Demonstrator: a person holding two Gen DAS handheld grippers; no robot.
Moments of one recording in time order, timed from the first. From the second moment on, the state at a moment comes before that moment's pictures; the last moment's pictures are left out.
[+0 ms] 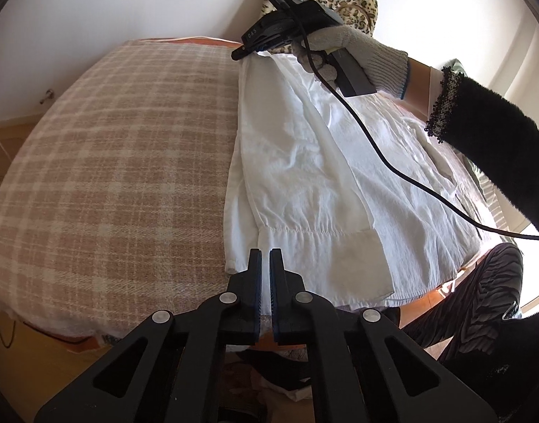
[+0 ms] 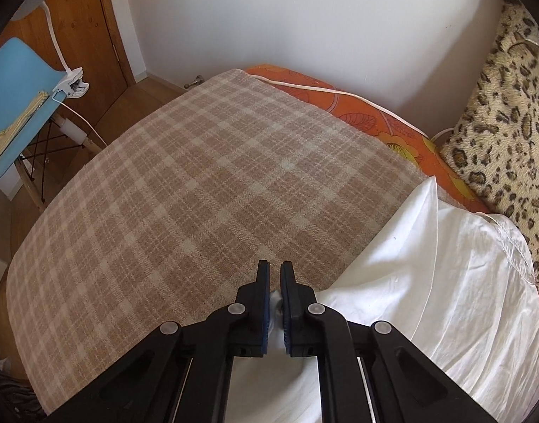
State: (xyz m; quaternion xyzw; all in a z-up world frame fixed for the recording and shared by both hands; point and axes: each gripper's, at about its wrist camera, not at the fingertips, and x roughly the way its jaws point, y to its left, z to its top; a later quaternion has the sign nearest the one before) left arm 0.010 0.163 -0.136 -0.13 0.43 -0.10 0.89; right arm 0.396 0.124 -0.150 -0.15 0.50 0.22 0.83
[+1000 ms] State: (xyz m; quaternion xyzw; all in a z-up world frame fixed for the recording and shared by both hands) left arm 0.016 0.132 -0.113 -0.06 0.41 -0.10 0.90; right arm 0.366 0.083 -0.110 -0.14 0.47 0.18 0.85
